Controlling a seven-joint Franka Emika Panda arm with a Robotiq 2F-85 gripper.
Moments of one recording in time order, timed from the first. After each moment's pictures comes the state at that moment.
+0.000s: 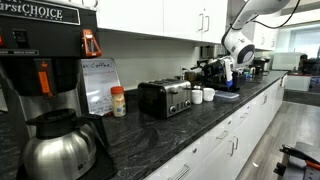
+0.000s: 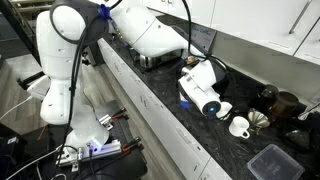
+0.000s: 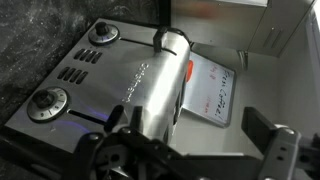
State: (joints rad) arm -0.26 0.37 -0.27 -2.06 1.46 1.78 -1.01
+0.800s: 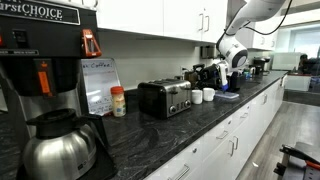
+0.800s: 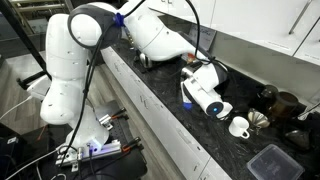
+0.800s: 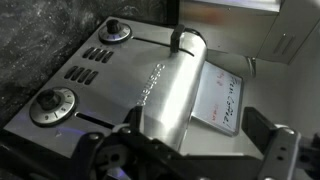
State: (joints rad) arm -0.26 0.47 -0.25 -1.98 1.46 1.78 -1.03
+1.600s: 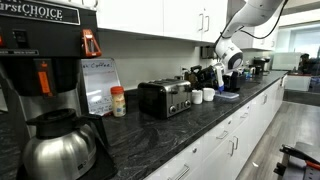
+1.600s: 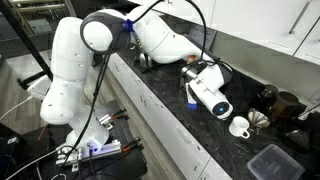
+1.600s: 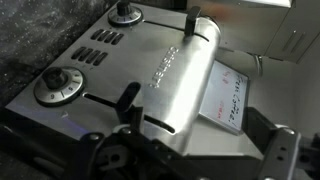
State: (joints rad) arm -0.26 0.55 -0.24 -1.88 1.46 1.78 -1.03
